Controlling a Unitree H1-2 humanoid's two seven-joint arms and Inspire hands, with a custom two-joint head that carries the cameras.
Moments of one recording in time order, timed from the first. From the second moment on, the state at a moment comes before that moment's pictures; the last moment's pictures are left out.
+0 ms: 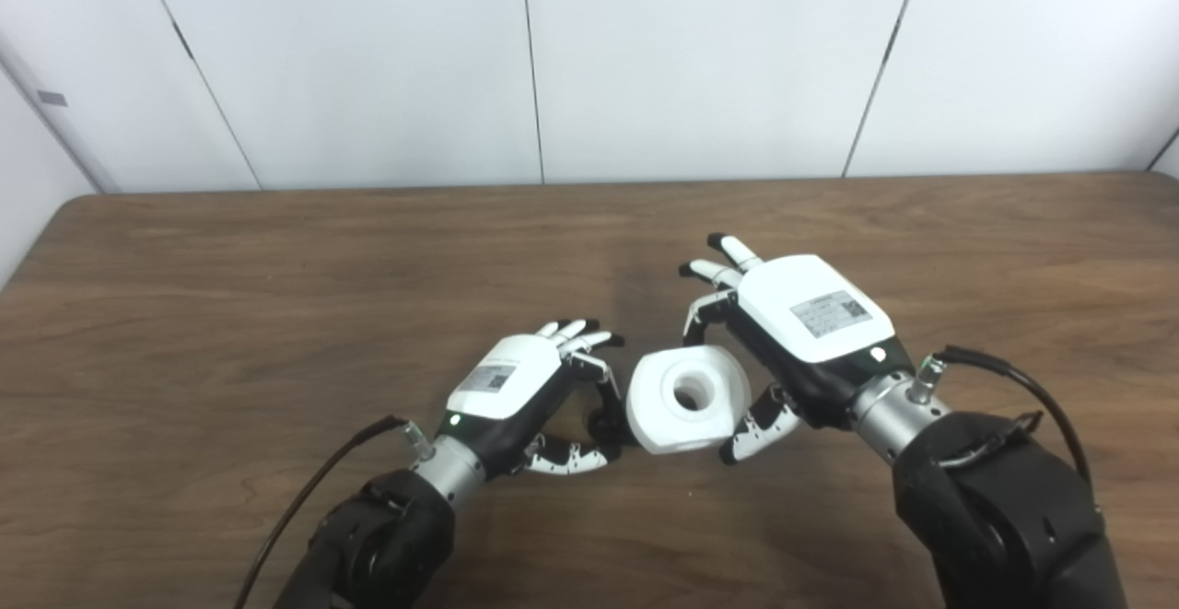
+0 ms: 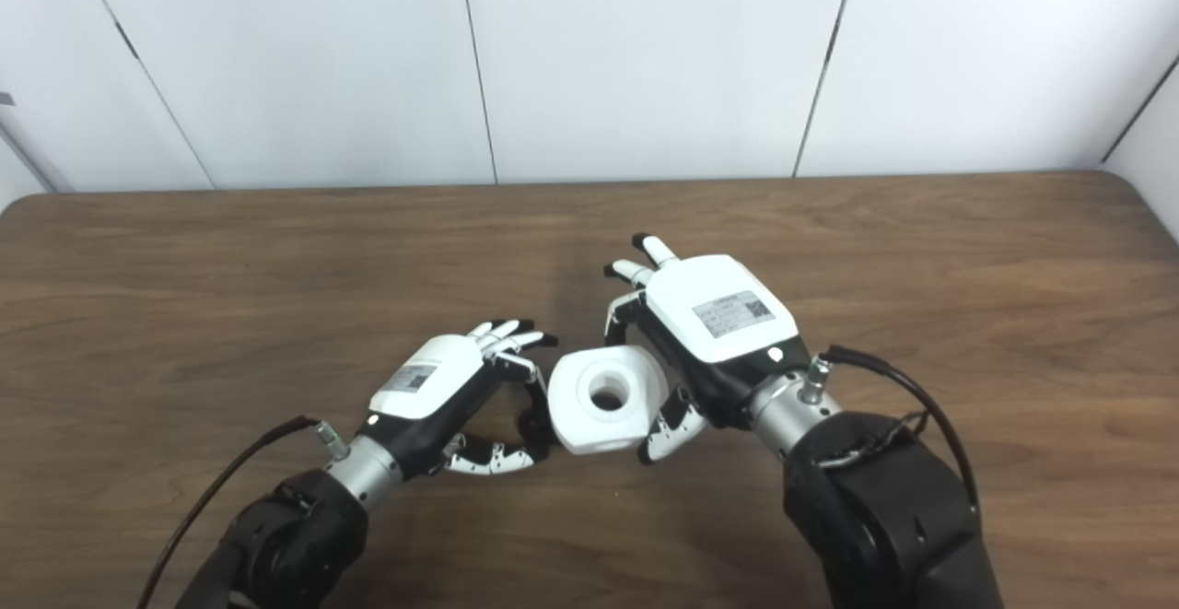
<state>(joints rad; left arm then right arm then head) -0.14 0.24 -0.35 -0.20 0.75 -0.03 -0.30 -0.23 -0.18 0.23 -0.67 -1.19 0.11 0.84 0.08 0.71</state>
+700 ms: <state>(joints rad) -0.14 0.22 -0.36 -0.19 0.76 -0.03 -0.29 -0.24 -0.17 0.22 -0.62 -1.18 0.07 0.80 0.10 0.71</state>
